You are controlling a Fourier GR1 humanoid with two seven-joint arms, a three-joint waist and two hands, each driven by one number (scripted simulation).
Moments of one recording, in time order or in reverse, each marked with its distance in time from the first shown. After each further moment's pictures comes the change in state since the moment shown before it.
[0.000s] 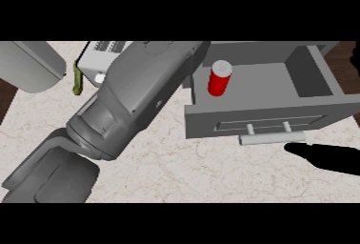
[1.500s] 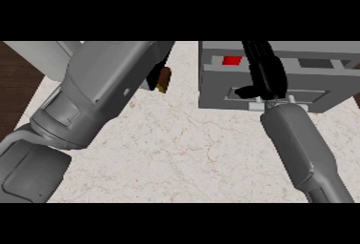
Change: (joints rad) left arm 0.058 0.116 0.002 -0.081 -0.053 -0.059 0.070; right arm -0.518 0.126 0.162 1.166 0.660 -0.555 -0.232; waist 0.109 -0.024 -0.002
